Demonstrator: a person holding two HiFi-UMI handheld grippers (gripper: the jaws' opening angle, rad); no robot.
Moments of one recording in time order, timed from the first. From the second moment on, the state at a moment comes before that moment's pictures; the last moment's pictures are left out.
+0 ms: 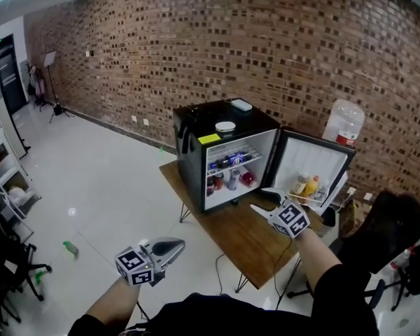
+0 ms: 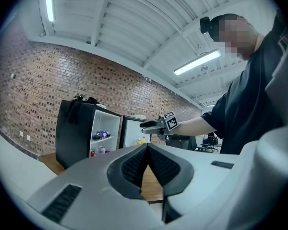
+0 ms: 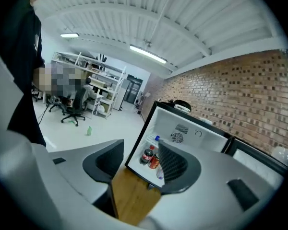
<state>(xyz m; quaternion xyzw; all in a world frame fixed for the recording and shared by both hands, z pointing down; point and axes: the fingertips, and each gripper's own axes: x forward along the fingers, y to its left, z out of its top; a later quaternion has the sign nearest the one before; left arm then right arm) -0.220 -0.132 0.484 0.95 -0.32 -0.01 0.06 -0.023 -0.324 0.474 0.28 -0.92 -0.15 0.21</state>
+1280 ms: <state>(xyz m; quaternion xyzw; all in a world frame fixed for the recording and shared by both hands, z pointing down) -0.176 -0.306 0.549 0.92 -0.37 0.05 0.15 -0.118 -0.609 0.568 0.23 -0.89 -0.30 0.25</state>
